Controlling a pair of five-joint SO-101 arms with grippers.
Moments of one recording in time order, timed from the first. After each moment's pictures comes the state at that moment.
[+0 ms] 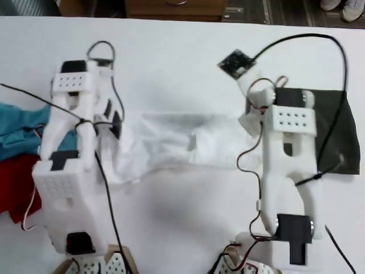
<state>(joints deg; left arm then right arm) -12.8 31.6 -21.6 95.0 -6.0 1.2 -7.9 9.1 77.4 45.4</state>
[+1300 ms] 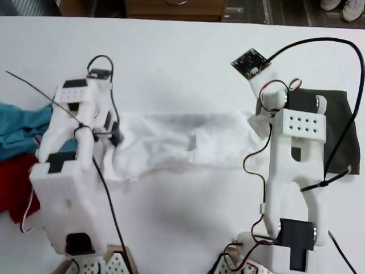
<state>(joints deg) -12.5 33.0 -7.4 78.2 -8.9 3.9 -9.5 10.2 77.4 45.4</state>
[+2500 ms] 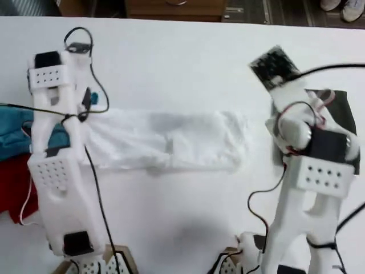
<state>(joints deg) -17.2 43.5 -44.8 101.2 -16.0 10.4 -33.8 13.7 80.5 45.5</state>
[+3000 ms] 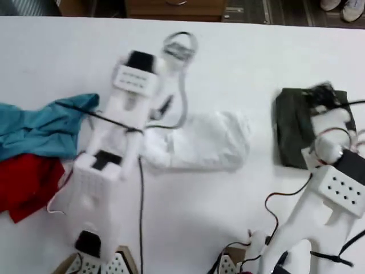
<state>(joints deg) 14.7 34.0 -42.9 101.2 -12.7 32.6 -36.1 33.2 69.5 51.8</state>
